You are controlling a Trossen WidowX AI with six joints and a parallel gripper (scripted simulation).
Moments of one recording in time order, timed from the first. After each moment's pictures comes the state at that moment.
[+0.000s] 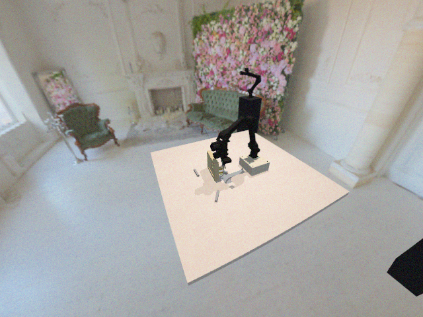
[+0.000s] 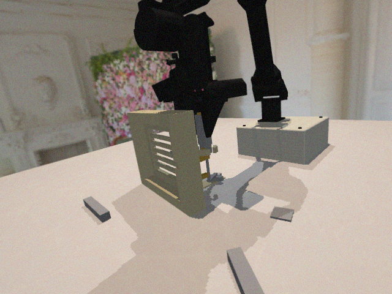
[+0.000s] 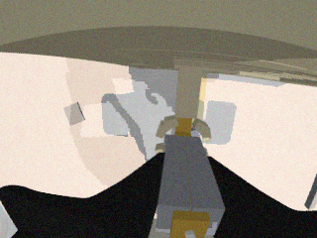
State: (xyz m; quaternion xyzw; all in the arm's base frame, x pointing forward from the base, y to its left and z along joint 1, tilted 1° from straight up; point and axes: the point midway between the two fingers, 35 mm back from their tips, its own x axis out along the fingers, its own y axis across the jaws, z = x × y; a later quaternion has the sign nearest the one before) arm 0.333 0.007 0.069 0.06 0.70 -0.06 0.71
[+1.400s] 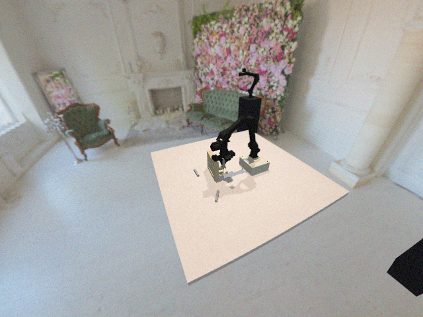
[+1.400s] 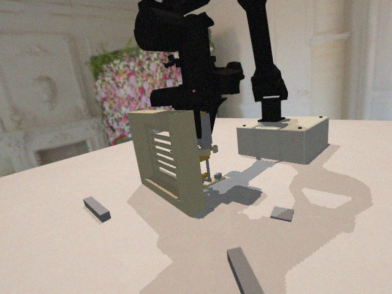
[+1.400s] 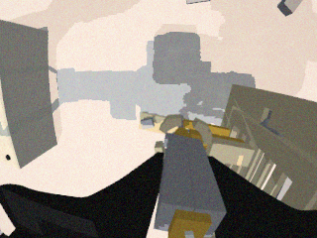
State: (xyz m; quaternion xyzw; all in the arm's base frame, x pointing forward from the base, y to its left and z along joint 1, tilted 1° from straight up) arm 0.333 0.007 0.069 -0.49 0.51 0.48 0.52
